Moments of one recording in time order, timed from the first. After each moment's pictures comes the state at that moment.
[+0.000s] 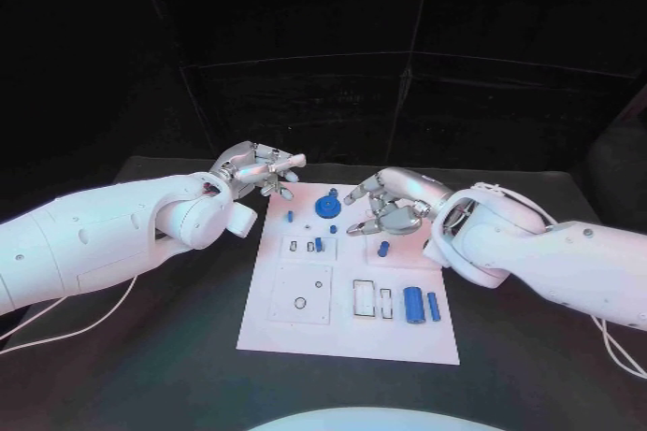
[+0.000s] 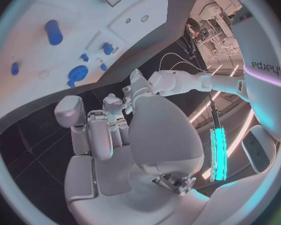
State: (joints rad) left arm 1.26 -0.85 -0.09 1.41 -0.19 -0.23 0.22; left_hand 1.31 0.01 0.04 0.14 0.06 1.12 0.10 0.11 0.10 1.41 0.03 0.27 0.19 1.47 -0.04 0.99 0.92 0.17 1.36 0.06 0.47 0.22; right arm 1.25 -0.76 -0.06 1.65 -1.28 -0.34 -0.06; right_hand 1.37 -0.07 -0.06 0.13 0.17 0.84 0.18 0.11 0.07 1.21 0.09 1.09 1.03 1.47 0.02 1.47 1.31 0.11 1.20 0.13 1.33 0.99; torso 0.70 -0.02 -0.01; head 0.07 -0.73
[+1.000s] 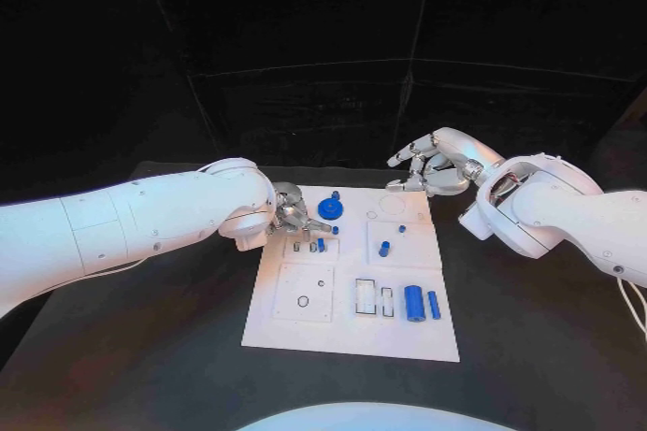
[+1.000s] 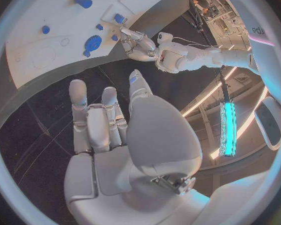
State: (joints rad) left arm 1.33 -0.66 -0.15 1.36 -0.91 0.08 -0.56; left_hand 1.07 0.07 -0.20 0.29 0.05 1.03 0.06 0.41 0.40 1.31 -0.01 1.05 1.00 1.47 -0.07 1.57 1.31 0.07 1.46 0.03 1.39 1.28; right arm 1.32 -0.85 -0.06 1.60 -1.04 -0.37 -0.03; right_hand 1.41 -0.05 -0.13 0.17 0.20 0.83 0.18 0.17 0.08 1.04 0.09 0.93 0.82 1.43 0.02 1.33 1.13 0.16 0.98 0.13 1.15 0.67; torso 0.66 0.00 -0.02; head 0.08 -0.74
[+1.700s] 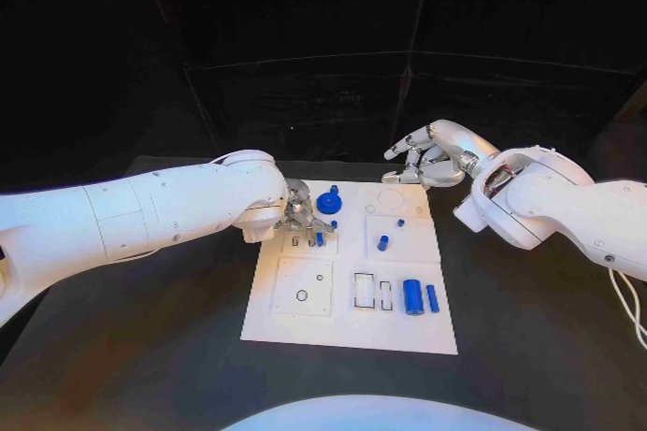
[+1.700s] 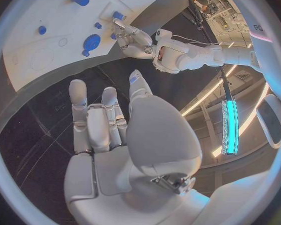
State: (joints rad) left arm 1.34 -0.59 -0.16 1.32 -0.95 0.15 -0.61; left_hand 1.12 0.09 -0.23 0.29 0.05 1.00 0.06 0.46 0.46 1.31 -0.01 1.08 1.03 1.47 -0.07 1.57 1.31 0.07 1.46 0.03 1.41 1.31; right arm 1.32 -0.83 -0.06 1.58 -1.02 -0.38 -0.04; right_hand 1.42 -0.05 -0.14 0.18 0.21 0.83 0.18 0.18 0.08 1.04 0.09 0.94 0.82 1.43 0.02 1.33 1.14 0.16 0.98 0.13 1.15 0.67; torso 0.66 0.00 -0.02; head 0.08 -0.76
